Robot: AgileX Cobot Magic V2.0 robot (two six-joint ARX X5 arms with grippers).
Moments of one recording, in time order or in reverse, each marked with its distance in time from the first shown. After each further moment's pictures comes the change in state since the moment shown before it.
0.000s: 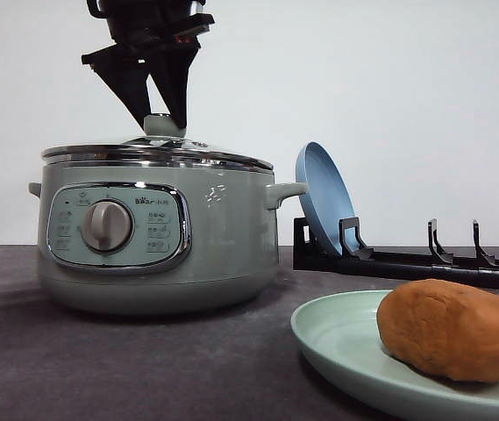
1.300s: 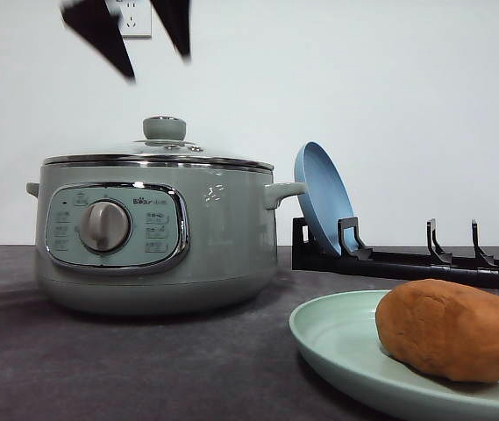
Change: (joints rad) left_arx 0.007 -0.203 -0.011 -0.052 0.073 0.006; right_arx 0.000 0.000 0.000 0.000 0.000 0.000
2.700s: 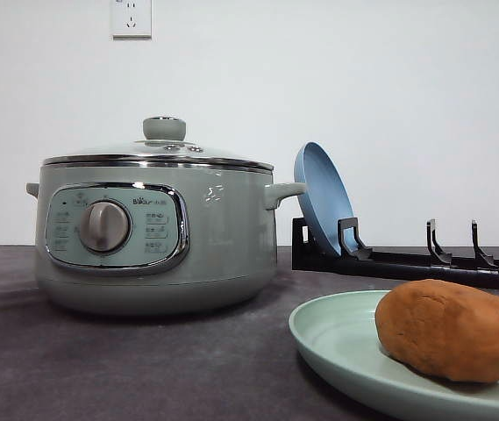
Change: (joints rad) left_arx -0.001 -1.200 -0.991 0.430 0.031 -0.235; right_arx 0.000 0.000 0.000 -0.086 -0.004 -0.134
